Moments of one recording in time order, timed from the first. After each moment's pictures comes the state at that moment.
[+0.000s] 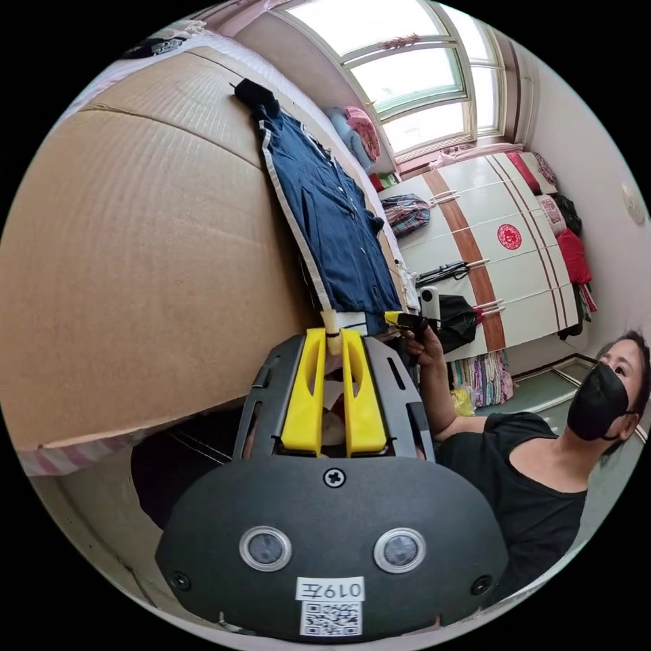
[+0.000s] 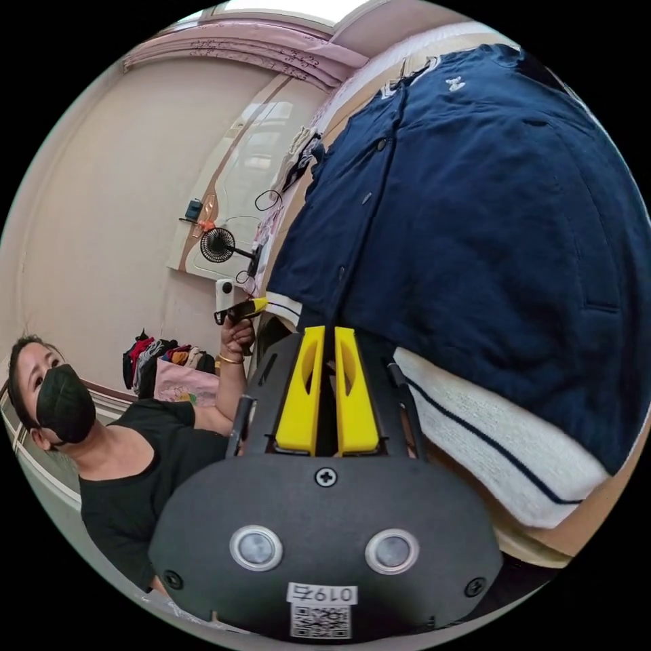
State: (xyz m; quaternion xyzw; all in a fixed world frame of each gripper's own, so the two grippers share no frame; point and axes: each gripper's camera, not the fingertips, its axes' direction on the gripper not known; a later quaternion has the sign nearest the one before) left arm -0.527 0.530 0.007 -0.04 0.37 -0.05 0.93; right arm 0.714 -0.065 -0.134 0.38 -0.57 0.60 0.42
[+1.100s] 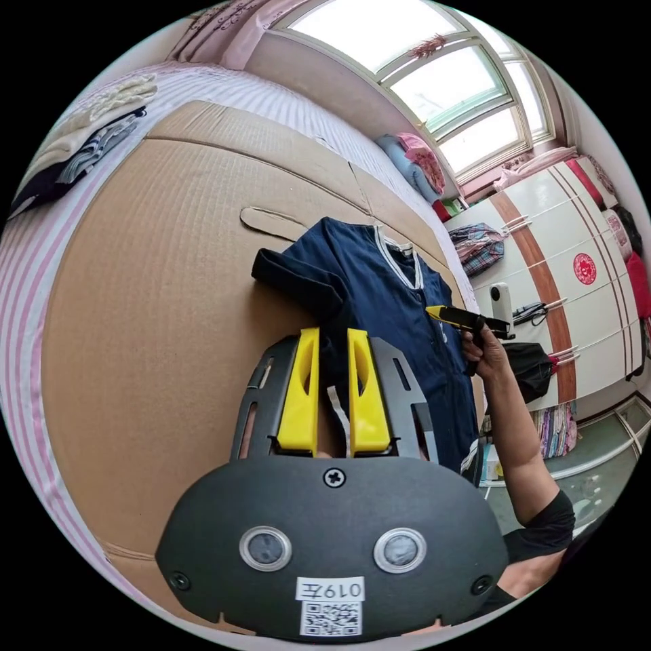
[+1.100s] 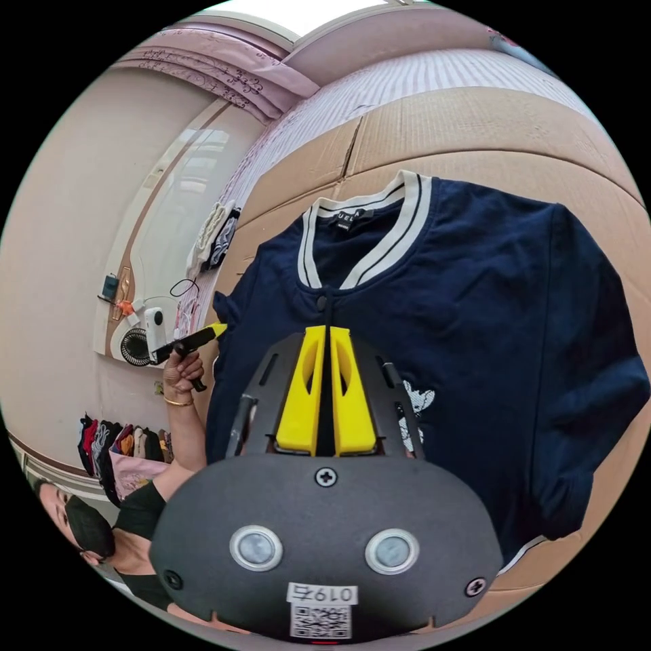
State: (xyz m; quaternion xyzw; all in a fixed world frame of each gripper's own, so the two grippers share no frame) left arm -0.534 0.090 0.144 -0.02 0.21 -0.04 0.98; right arm 1.117 -0.147 -0.044 0.27 -0.48 0.68 0.47
